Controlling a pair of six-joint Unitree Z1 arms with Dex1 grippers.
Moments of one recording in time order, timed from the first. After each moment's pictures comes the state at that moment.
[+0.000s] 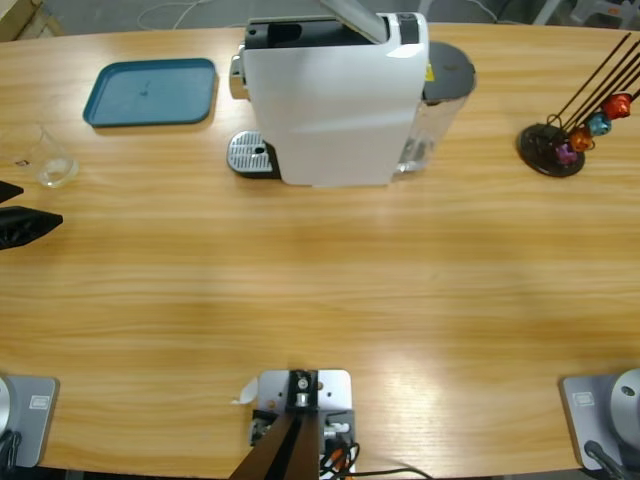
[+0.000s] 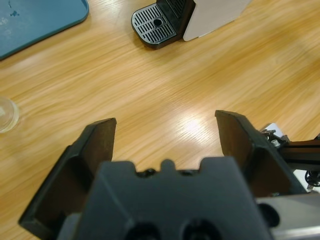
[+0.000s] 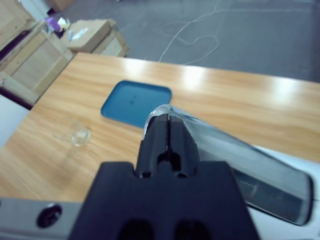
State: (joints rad) arm 0 -0.80 0.97 -0.82 0.59 0.05 -0.30; arm 1 1.01 1.83 -1.53 0.22 -0.38 0.48
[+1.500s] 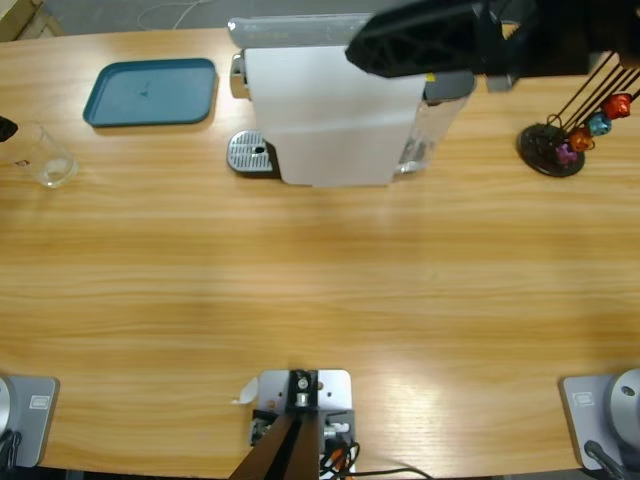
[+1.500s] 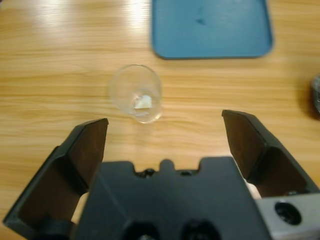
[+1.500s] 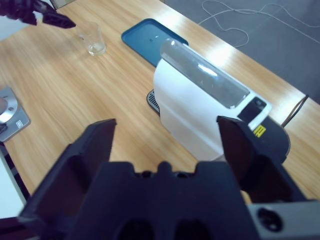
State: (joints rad) arm 0 -0.31 1.19 -0.74 0.36 0.32 -0.25; arm 1 1.04 1.34 -1.21 0.44 -0.18 0.12
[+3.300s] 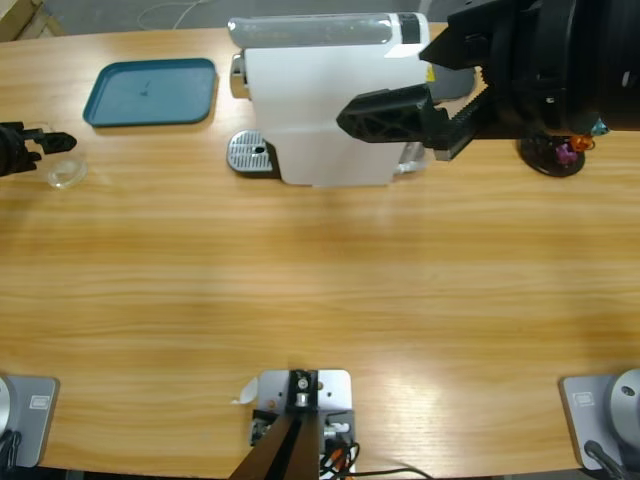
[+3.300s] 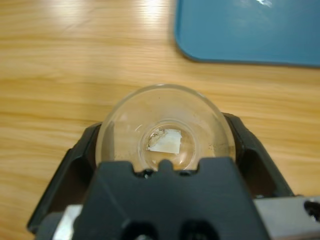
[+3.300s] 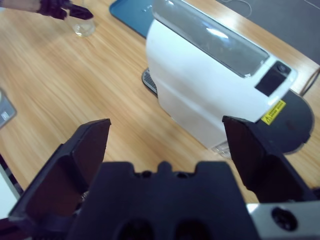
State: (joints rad) arm 0 -0.15 1.63 -0.49 -0.35 0.25 -0.13; arm 1 1.04 1.39 -1.16 0.45 -0.20 0.19
